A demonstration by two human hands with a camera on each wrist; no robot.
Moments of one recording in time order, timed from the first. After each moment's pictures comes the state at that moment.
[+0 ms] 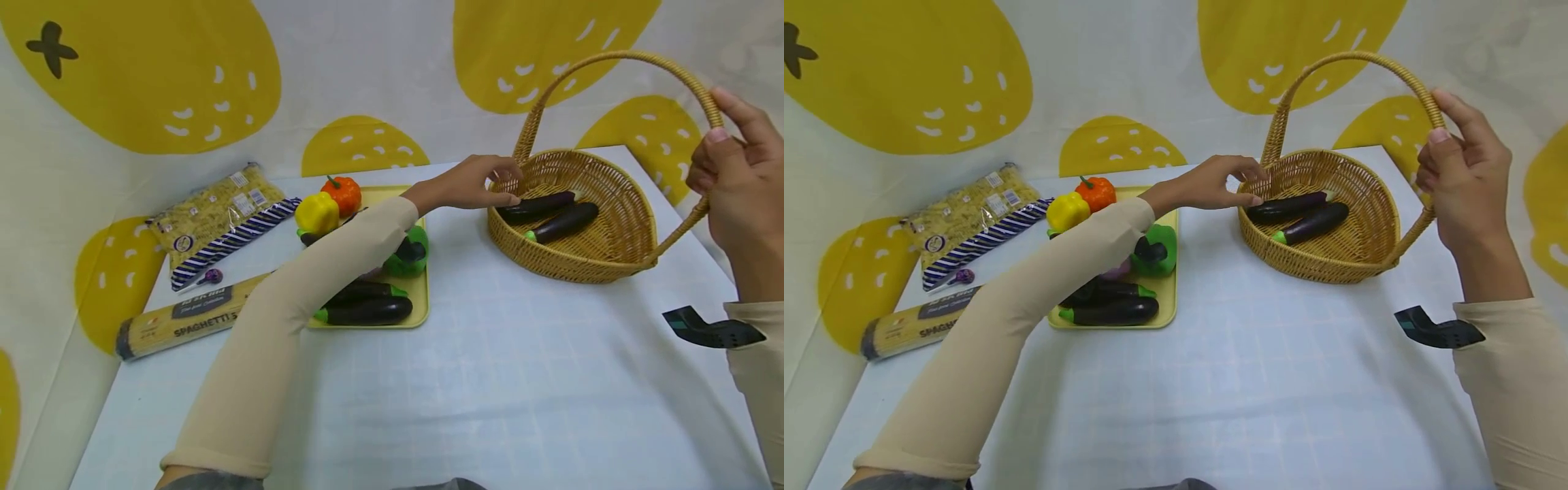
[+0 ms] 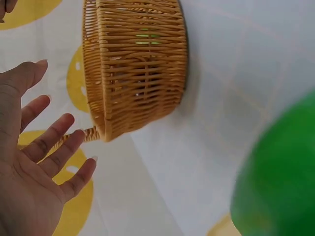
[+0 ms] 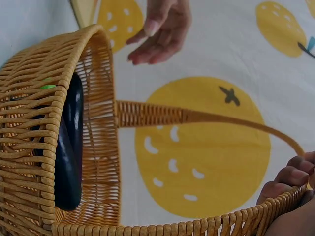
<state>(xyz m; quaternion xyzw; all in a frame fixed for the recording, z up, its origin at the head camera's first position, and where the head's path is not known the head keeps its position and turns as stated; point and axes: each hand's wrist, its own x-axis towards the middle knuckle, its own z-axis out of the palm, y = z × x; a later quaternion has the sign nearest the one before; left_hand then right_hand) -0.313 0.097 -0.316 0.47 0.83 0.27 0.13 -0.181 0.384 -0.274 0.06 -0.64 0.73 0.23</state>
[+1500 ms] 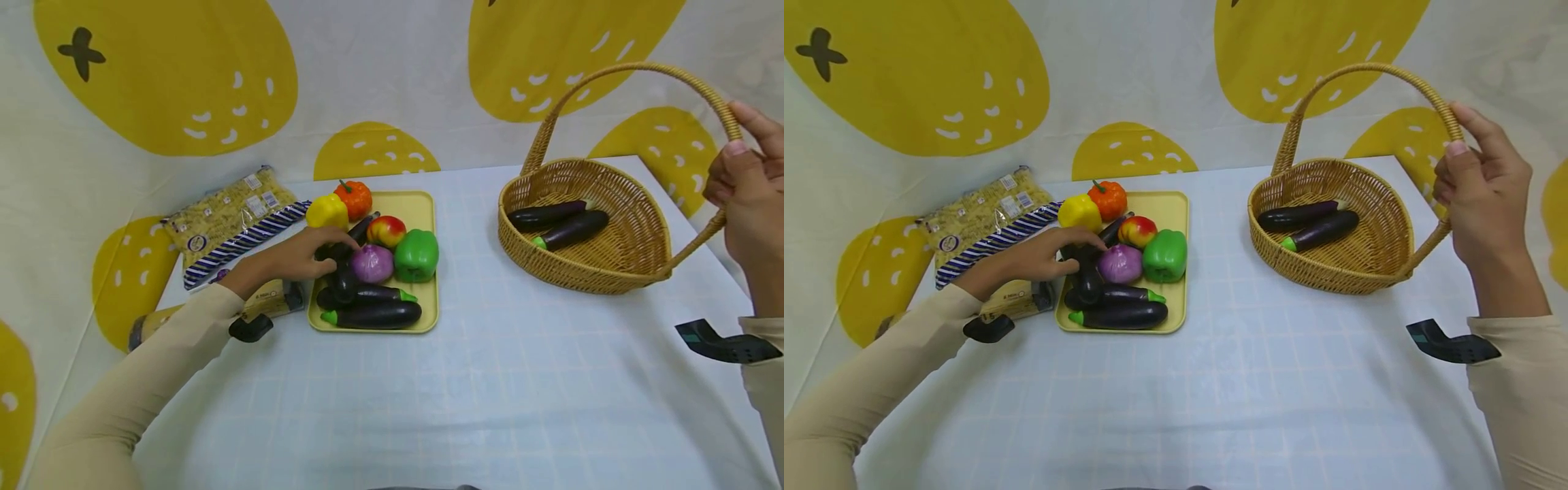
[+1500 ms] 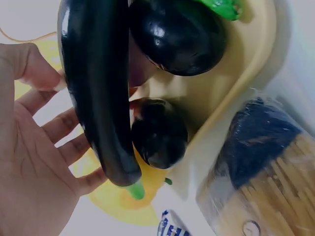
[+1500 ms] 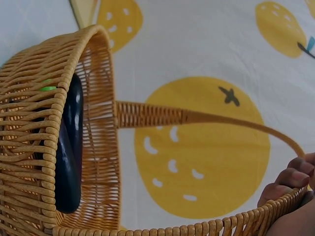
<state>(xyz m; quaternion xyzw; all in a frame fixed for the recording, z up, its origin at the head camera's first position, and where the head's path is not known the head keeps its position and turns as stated) -0.227 -0.172 -0.343 0.36 0.87 0.28 0.18 -0.181 0.382 -0.277 0.08 -0.59 0.77 0.24</state>
